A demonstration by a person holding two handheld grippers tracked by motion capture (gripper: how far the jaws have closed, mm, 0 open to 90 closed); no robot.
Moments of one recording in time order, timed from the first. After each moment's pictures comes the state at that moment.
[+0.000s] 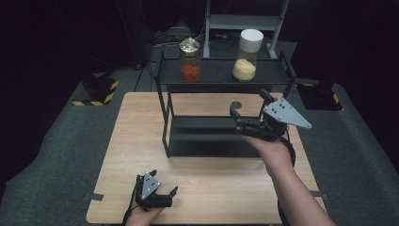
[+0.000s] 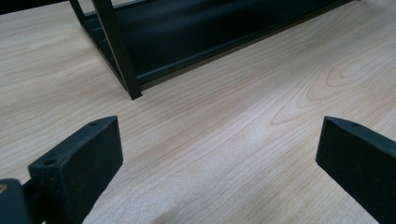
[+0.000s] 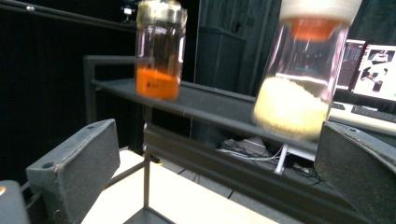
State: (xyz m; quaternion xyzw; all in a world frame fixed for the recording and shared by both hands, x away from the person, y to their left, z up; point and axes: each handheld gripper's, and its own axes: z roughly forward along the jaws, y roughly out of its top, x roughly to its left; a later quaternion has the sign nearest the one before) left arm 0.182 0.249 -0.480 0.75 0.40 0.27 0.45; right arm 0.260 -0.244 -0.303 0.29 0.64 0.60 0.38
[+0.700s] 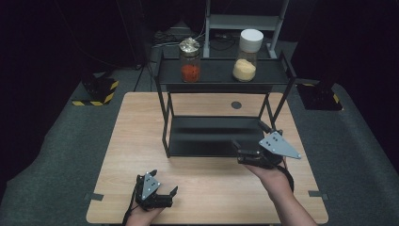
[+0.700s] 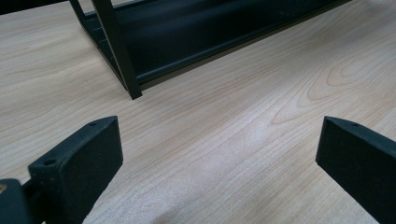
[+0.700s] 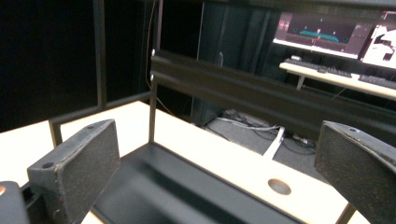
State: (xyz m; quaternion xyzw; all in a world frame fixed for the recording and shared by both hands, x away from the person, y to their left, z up) left arm 0.182 0.249 -0.480 0.75 0.40 0.27 0.45; right arm 0.237 -0.260 -0.373 0.30 0.68 0.56 0.37
